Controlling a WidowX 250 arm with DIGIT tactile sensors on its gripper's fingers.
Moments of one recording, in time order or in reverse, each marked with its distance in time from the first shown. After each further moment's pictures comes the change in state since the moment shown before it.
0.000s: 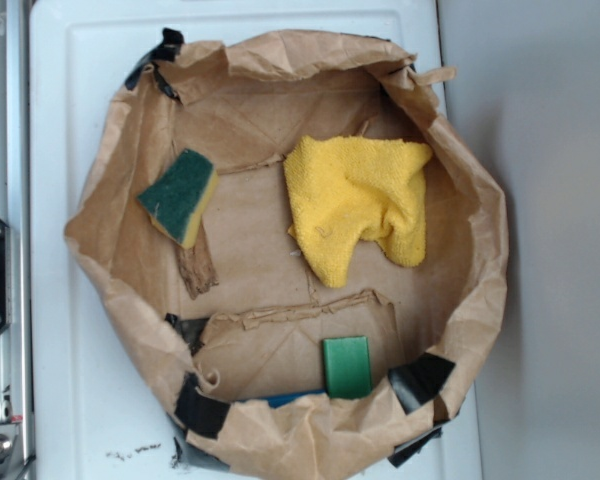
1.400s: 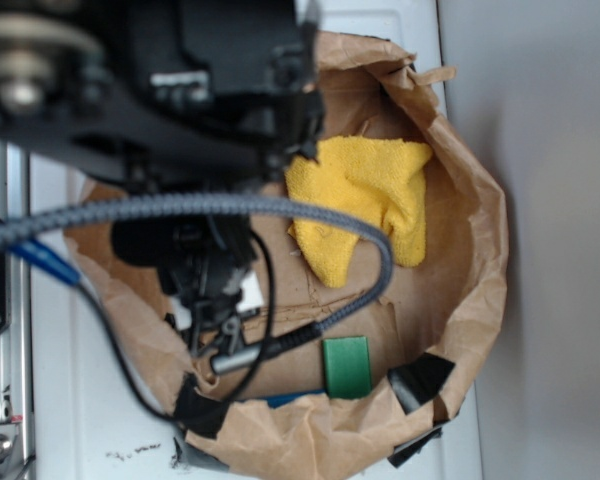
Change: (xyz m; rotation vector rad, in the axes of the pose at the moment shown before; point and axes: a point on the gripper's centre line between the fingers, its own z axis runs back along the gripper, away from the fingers) arm 0.103 0.026 -0.040 0.036 0.022 0.206
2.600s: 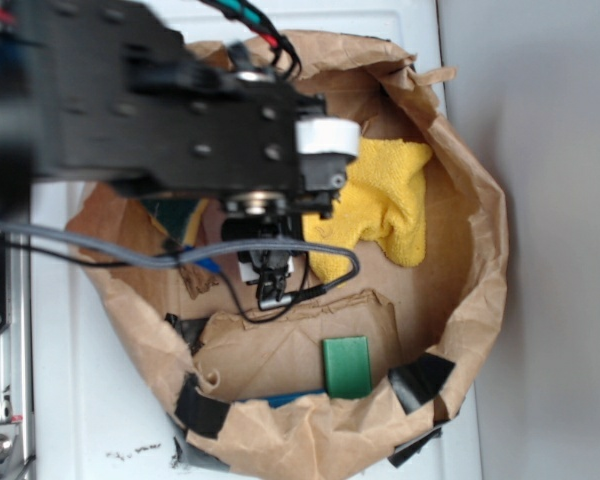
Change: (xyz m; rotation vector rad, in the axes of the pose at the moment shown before) arm 0.019 0.022 -0.145 0.108 0.054 -0.109
